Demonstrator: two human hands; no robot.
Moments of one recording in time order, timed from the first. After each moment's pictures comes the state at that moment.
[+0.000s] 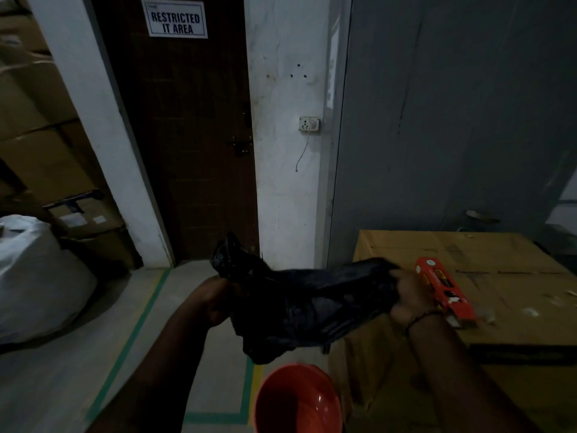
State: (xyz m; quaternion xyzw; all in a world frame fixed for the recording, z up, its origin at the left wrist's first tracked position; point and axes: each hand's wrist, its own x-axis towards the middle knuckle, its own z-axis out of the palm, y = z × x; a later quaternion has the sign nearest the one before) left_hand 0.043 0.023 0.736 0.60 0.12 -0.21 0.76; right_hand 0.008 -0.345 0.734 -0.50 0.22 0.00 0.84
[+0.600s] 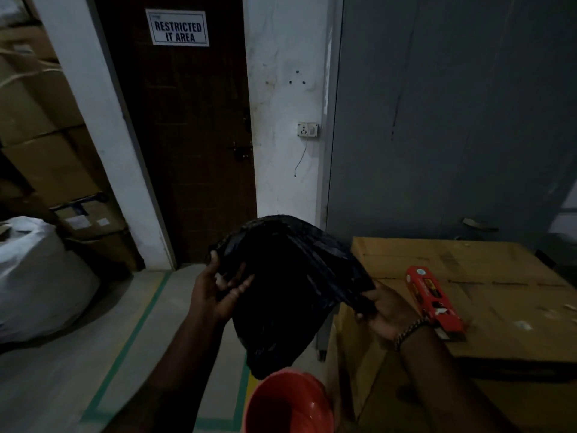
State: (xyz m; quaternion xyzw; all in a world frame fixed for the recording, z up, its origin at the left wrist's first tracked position) left_hand 0.039 -0.030 0.742 0.28 0.14 -0.09 0.94; right_hand 0.003 -0.358 0.730 -0.54 0.15 0.13 0.82
